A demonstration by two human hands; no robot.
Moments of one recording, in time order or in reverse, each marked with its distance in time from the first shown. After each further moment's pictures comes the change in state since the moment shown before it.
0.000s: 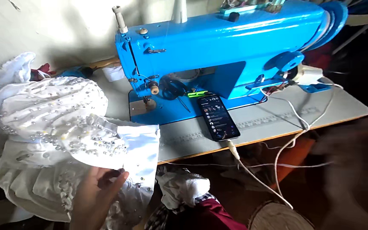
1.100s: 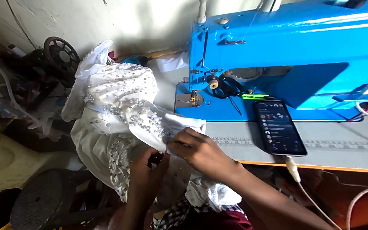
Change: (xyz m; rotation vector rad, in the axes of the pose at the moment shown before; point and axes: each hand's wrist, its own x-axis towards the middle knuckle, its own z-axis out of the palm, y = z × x) left_hand -0.012 0.006 0.018 0.083 0.169 0.049; right_hand -0.010 -0.045 0.268 -0.050 -0.632 -0.933
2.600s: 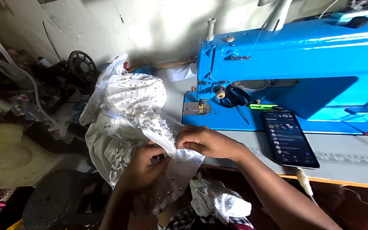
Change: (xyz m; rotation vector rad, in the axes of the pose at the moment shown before) left_hand 0.052 -0.022 -0.039 -0.045 -0.379 0.472; right_hand 0.020 0.061 -0.002 0.674 -0.275 -0.020
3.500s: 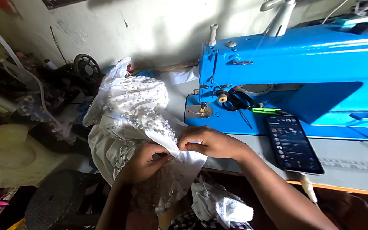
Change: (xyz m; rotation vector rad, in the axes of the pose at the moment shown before) left_hand 0.014 -0.008 -0.011 -0.115 -0.125 -0.002; right_hand 0.005 0.002 -0.009 0.054 -0.034 -0.009
